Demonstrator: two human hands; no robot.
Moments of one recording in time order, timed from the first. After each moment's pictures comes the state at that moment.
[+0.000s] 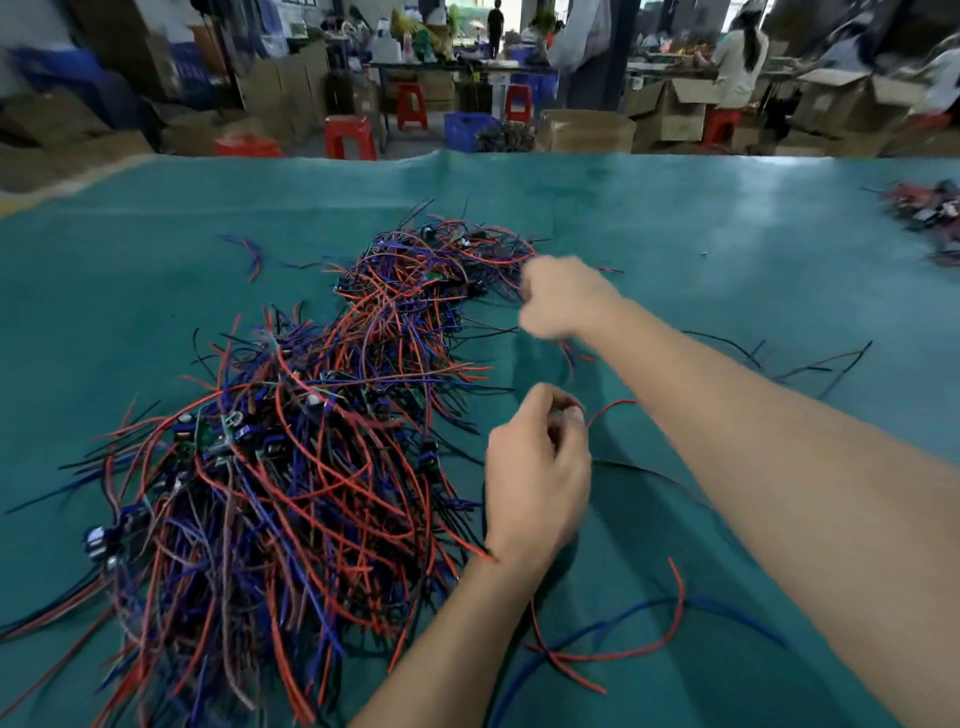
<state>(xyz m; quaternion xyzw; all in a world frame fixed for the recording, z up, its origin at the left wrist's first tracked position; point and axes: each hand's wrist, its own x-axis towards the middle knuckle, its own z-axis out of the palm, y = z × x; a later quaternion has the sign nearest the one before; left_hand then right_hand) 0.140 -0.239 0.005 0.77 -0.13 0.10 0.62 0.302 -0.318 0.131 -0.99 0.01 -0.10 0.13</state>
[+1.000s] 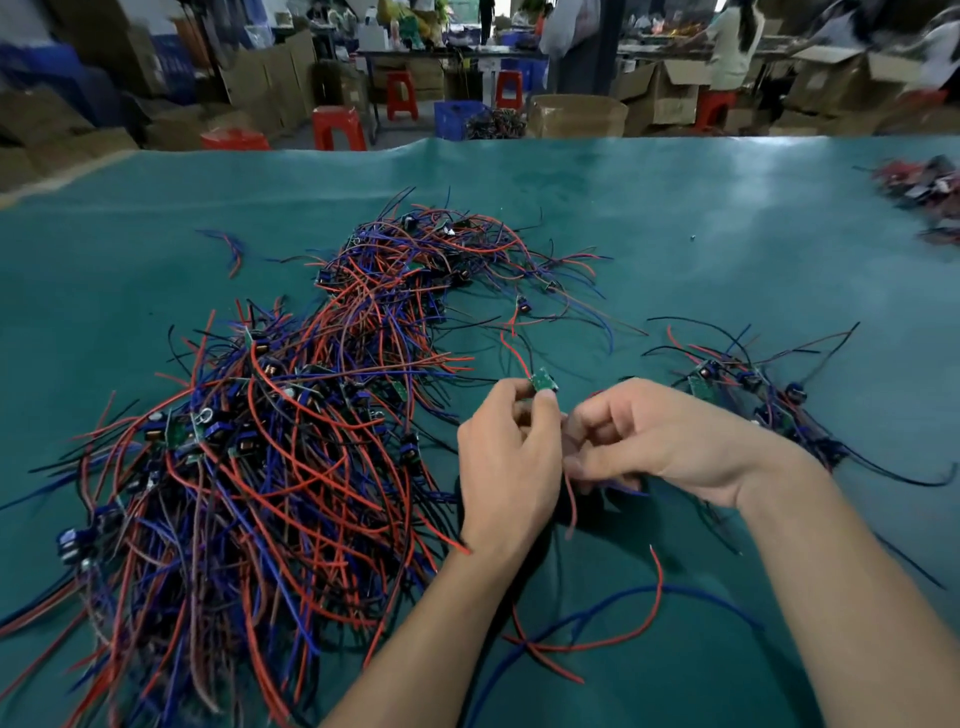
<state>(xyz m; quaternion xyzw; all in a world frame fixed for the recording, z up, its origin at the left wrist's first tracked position) 0.140 -0.237 0.011 0.78 -0.05 0.10 0.62 0.119 -0.385 0.057 -0.79 -0.09 0.21 0.57</state>
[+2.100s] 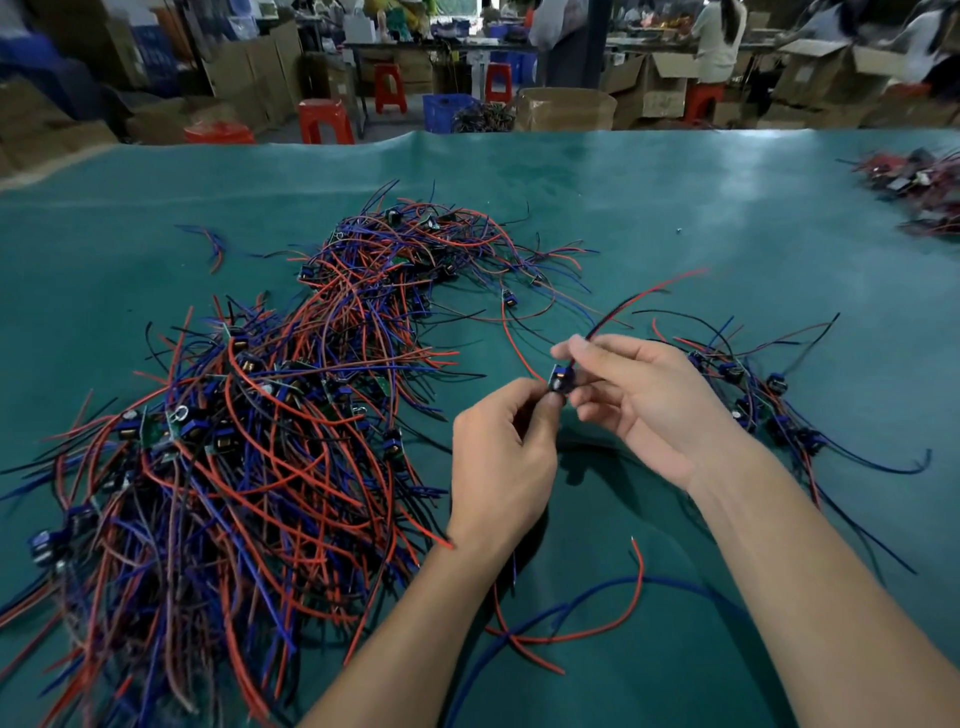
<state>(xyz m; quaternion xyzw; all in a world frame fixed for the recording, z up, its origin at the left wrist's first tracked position) 0.138 -0.235 0.007 0.79 -0.17 0.12 0.58 0.134 -0.380 0.045 -0.60 0.07 -0.02 0.79</state>
